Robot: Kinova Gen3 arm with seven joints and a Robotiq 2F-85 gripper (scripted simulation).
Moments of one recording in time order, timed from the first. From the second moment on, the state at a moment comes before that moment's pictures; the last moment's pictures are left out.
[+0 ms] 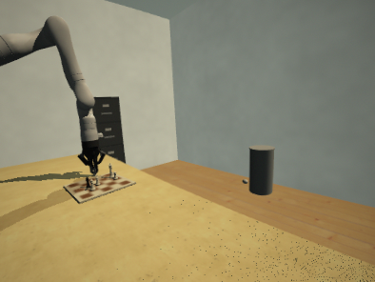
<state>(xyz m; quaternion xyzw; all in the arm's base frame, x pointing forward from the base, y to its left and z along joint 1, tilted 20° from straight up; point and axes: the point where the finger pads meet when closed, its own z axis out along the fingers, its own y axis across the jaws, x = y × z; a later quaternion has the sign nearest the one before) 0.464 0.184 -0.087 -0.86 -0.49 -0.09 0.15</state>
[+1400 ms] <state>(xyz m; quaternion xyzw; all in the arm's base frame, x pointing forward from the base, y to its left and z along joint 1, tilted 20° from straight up) 0.463 0.147 0.005 -0.85 -0.50 -0.09 0.15</state>
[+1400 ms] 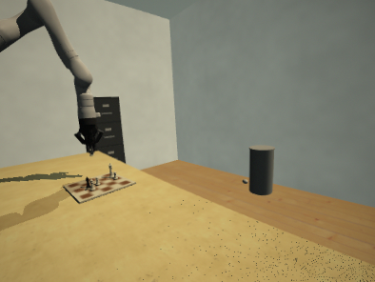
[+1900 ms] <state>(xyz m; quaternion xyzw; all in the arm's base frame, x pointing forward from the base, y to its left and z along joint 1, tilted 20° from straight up) 0.456 0.076 -0.020 -0.77 -0.62 -0.10 0.13</state>
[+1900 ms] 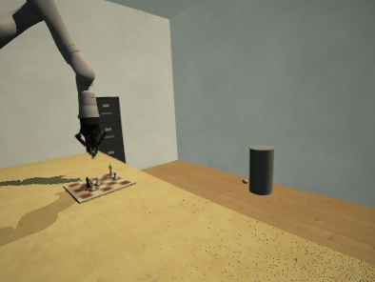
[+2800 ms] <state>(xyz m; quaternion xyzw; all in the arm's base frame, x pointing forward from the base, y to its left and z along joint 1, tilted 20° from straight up) 0.417 -0.060 -0.064 -0.65 -0.74 -0.13 0.11</state>
